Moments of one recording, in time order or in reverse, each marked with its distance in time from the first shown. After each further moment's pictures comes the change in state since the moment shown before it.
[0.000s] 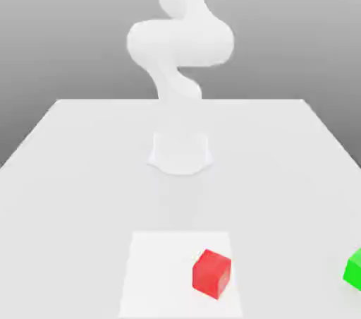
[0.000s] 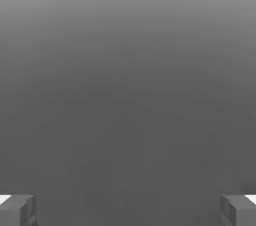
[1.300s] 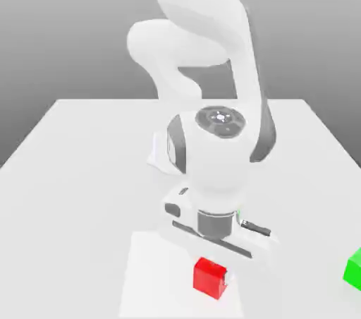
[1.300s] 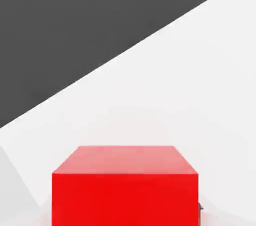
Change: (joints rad) arm -0.046 0.942 0.137 -0.261 -0.112 0.480 0.680
